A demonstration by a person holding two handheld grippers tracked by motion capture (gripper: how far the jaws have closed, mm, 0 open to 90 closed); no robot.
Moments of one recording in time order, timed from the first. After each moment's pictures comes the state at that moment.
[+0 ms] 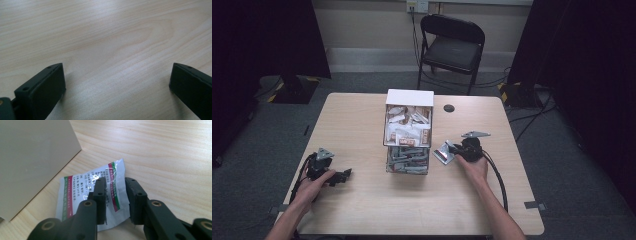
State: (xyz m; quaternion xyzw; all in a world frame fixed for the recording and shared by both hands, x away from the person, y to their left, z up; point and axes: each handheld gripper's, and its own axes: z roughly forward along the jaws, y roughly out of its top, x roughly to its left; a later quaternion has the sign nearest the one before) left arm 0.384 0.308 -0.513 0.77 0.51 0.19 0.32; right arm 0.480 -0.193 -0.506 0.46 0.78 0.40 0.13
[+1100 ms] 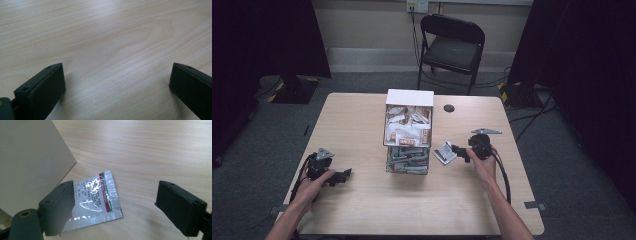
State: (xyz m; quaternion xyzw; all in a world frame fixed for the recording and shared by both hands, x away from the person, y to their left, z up) left arm 0.384 0.308 -0.513 0.77 0.51 0.19 0.32; right arm 0.472 -0.213 -0.479 0.50 0.75 0.41 0.13
